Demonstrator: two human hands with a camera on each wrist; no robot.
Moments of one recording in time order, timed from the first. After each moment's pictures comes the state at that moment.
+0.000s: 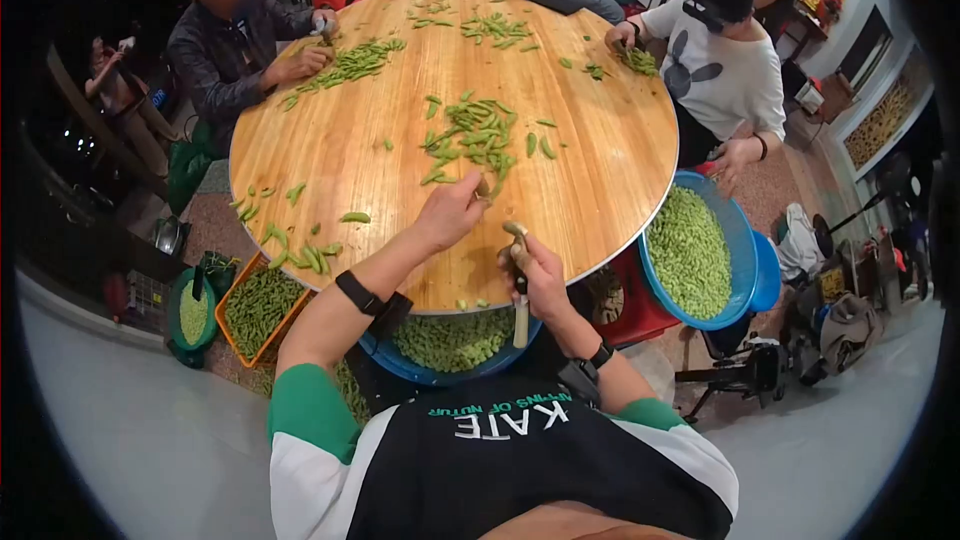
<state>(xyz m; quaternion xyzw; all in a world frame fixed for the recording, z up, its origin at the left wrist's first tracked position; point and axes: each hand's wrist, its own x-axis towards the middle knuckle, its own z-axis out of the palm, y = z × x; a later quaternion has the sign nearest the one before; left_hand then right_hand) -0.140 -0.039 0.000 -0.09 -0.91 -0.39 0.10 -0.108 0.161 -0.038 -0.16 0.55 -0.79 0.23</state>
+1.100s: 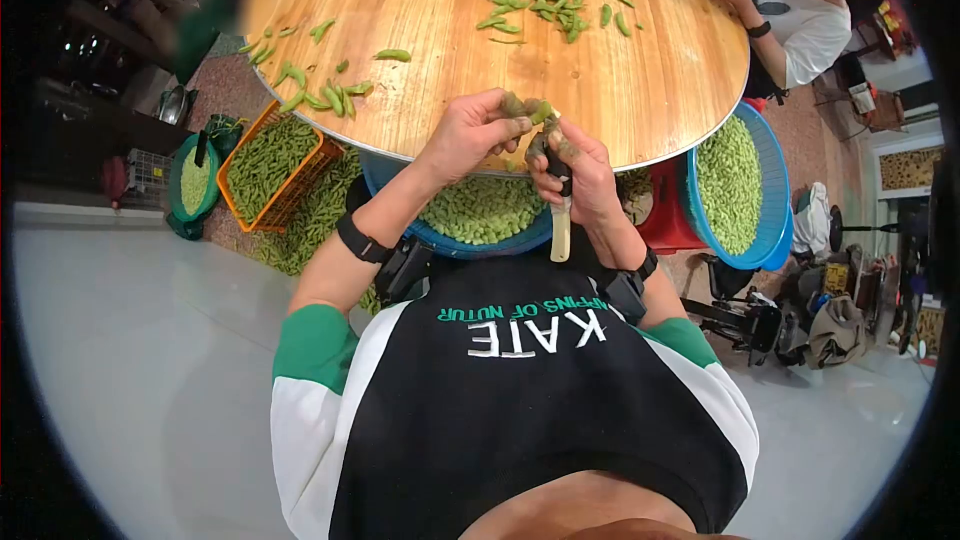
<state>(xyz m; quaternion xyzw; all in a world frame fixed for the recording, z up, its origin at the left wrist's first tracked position) -0.032 -0.036 -0.017 0.02 -0.66 -0.75 0.01 -0.077 0.149 -0.018 -0.12 0.42 -0.80 0.41</state>
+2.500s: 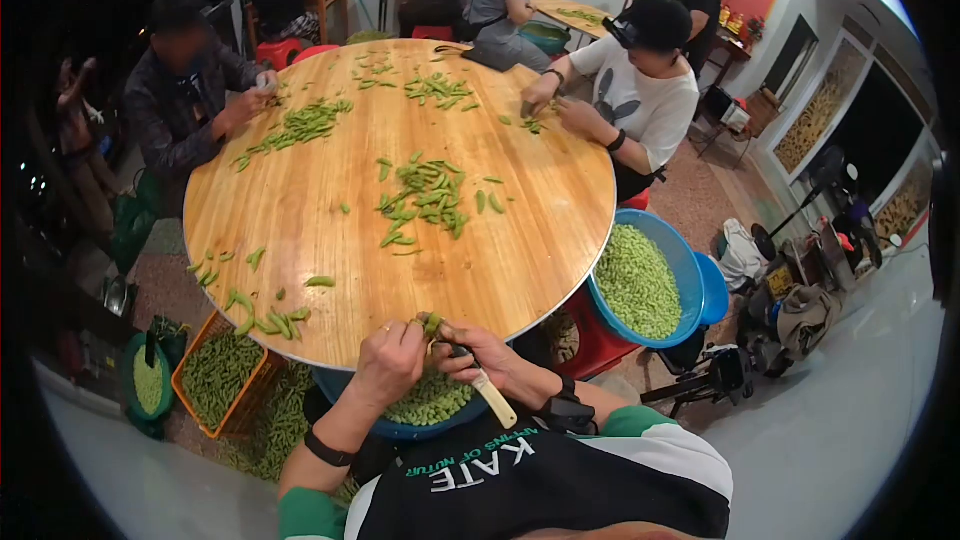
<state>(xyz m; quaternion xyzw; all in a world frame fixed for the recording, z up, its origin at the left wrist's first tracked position) -0.009 -0.042 -0.001 -0.18 -0.92 -0.22 0.27 -0.078 0.136 -0.026 0.02 0.18 -0.78 0.59</state>
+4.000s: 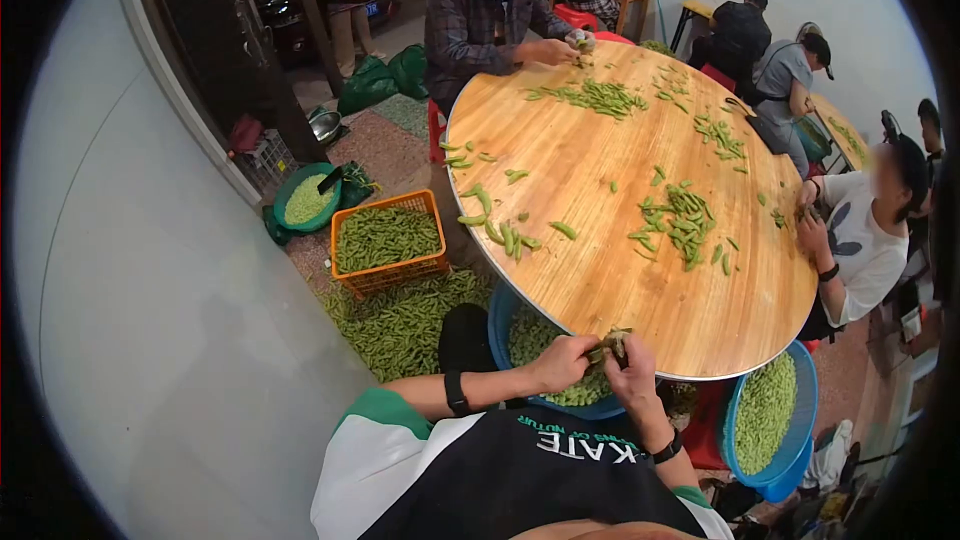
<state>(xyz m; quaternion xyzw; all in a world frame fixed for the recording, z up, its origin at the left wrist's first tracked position) 0.043 -0.016 -0.056 0.07 -0.80 -0.58 0.15 -0.057 0.116 -0.030 -0.49 0.73 -0.48 0.02</state>
